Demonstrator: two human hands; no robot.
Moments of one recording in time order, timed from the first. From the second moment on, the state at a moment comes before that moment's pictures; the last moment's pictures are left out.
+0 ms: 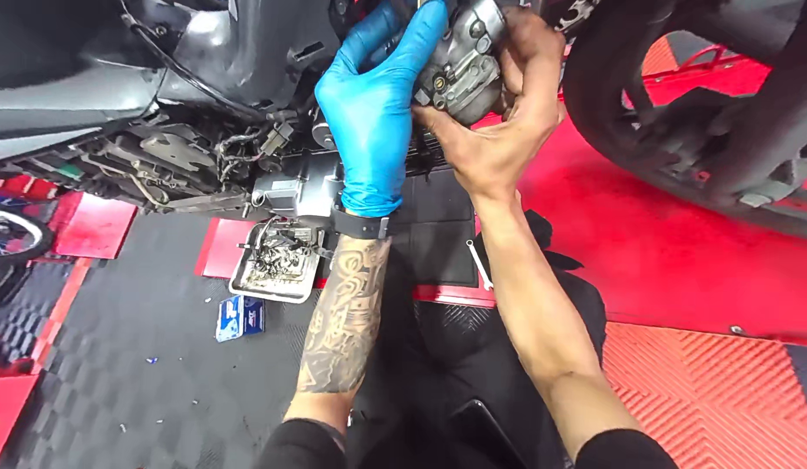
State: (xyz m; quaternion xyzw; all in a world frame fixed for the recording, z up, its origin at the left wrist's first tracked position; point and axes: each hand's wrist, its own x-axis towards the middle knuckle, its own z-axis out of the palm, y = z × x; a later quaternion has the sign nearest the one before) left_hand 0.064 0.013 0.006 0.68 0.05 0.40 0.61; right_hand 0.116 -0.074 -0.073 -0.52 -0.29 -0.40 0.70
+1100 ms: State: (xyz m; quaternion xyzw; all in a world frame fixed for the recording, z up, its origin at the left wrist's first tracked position) left_hand 0.066 0.040 -0.005 0.70 -0.08 0.30 0.65; right_hand 0.111 -0.072 -0.072 -0.50 -0.30 -0.35 0.73
